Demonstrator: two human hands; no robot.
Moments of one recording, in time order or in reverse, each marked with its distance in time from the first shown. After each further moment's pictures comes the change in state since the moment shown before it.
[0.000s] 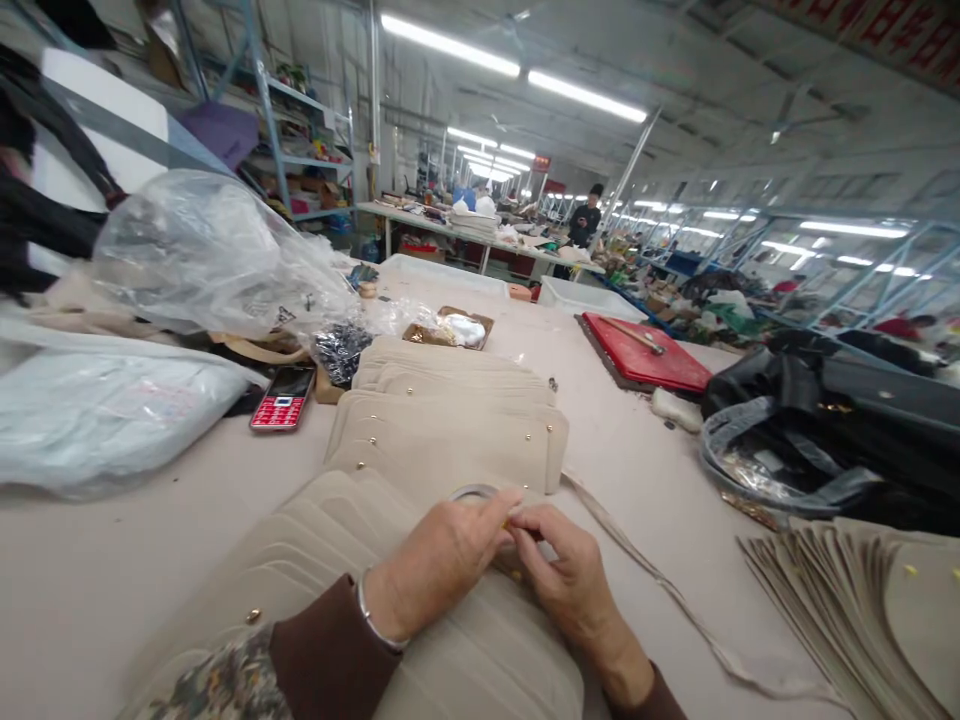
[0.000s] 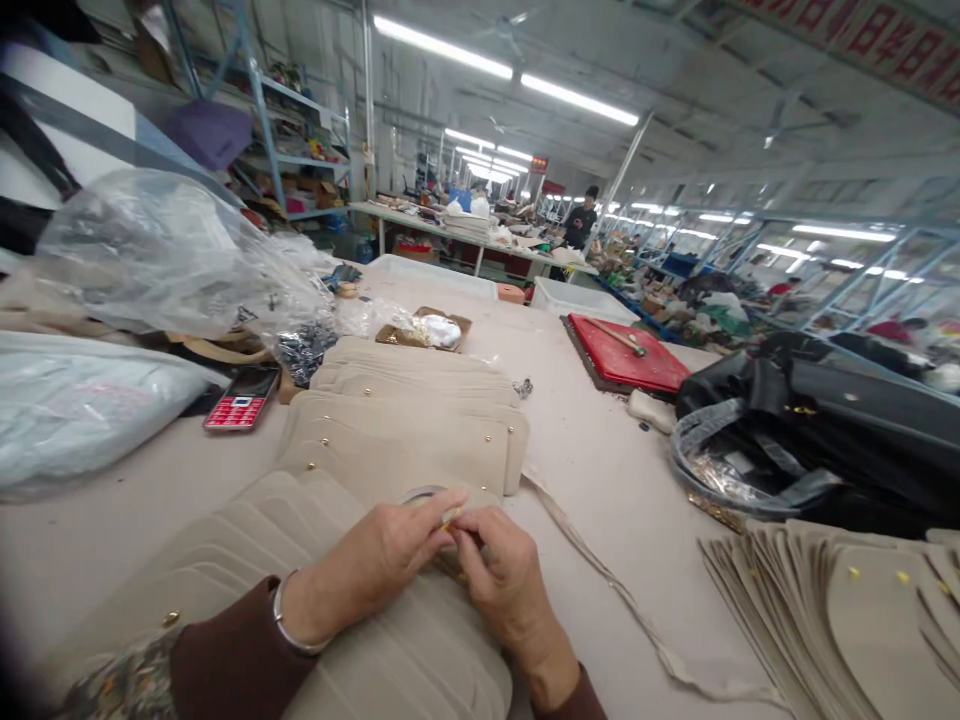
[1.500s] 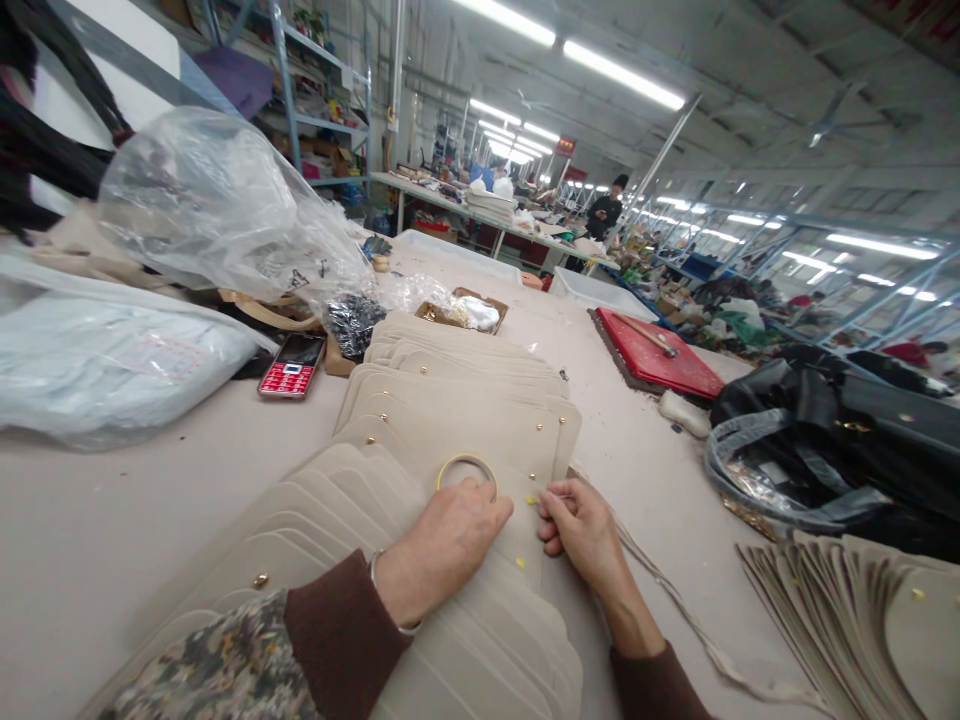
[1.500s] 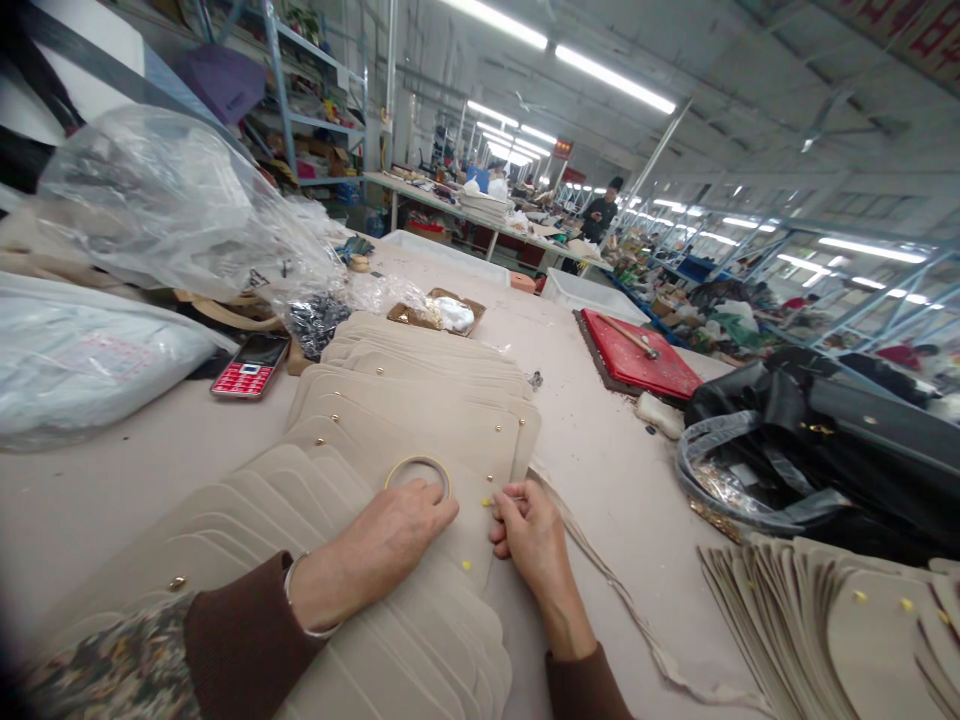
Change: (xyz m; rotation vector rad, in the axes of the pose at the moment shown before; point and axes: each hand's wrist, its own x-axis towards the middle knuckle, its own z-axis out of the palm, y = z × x) left_hand 0.003 0.002 0.005 0.304 -0.161 -0.088; right_hand 0.009 0.036 0.000 0.196 0.041 0.752
